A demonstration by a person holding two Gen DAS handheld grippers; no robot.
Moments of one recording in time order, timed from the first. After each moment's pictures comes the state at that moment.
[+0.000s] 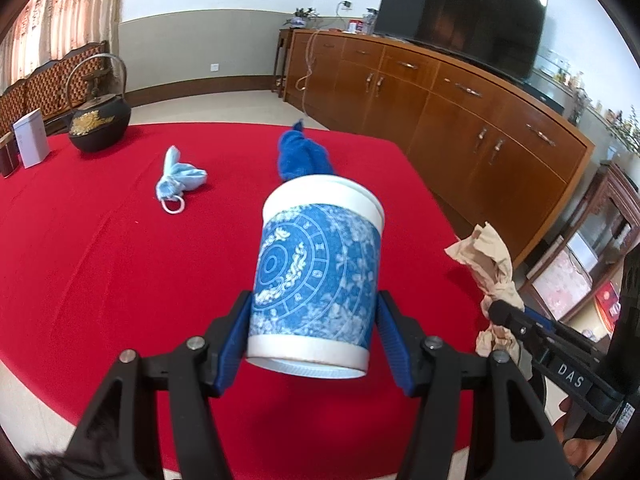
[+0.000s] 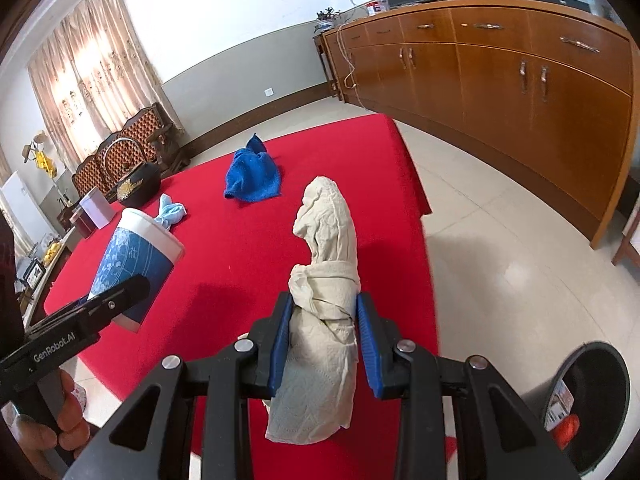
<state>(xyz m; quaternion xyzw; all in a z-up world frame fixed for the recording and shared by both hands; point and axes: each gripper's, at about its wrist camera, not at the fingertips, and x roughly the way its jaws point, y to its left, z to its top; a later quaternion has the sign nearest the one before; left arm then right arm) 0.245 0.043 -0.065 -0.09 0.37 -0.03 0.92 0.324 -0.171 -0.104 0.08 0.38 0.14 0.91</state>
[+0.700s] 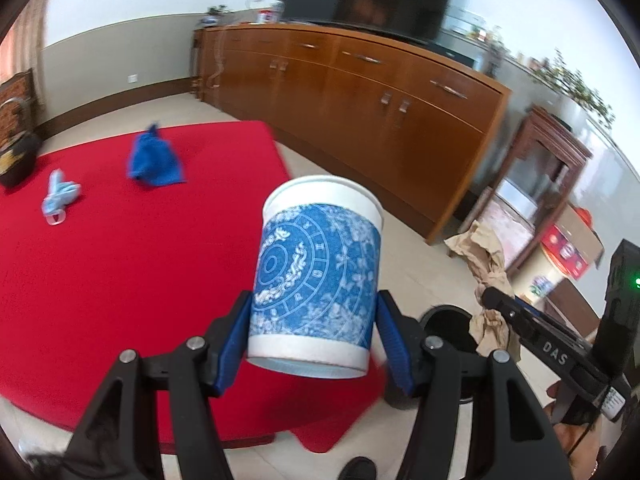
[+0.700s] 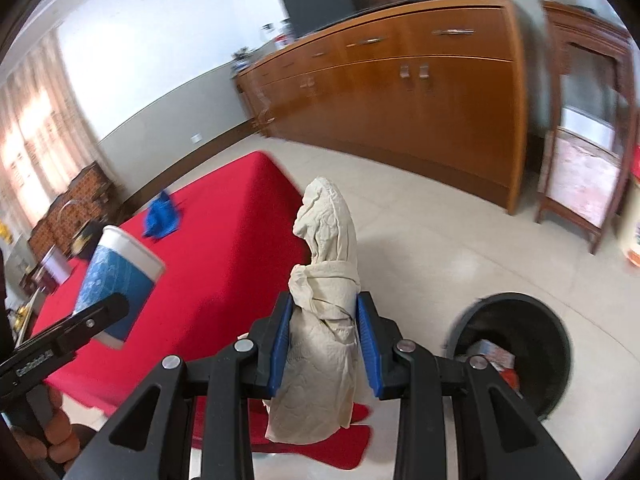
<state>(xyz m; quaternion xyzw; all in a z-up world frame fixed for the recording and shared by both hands) 0.218 -0.091 -0.054 -0.05 0.38 -0.17 0.91 0.225 -0.337 -0.090 0.14 0.34 0.00 0.93</state>
